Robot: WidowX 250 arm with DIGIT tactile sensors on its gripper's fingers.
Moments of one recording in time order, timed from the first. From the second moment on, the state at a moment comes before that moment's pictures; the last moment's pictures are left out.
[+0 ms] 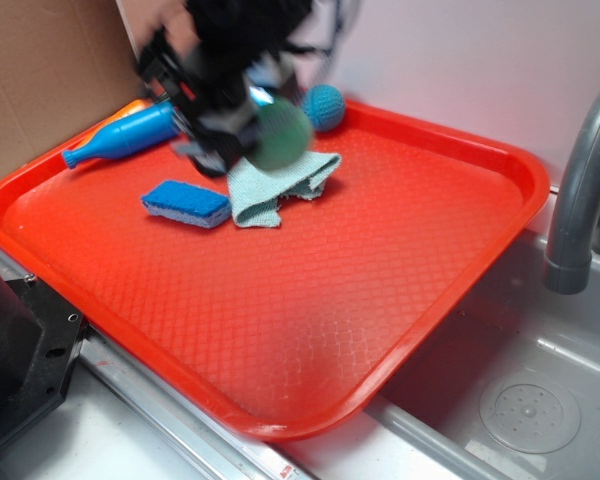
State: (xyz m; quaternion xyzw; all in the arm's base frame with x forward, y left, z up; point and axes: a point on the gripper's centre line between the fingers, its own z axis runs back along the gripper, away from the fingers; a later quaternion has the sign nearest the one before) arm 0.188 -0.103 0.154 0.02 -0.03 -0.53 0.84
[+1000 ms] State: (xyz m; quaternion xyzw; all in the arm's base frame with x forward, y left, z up) arm 0.118 0.015 0.189 0.06 -0.02 0.06 1.00
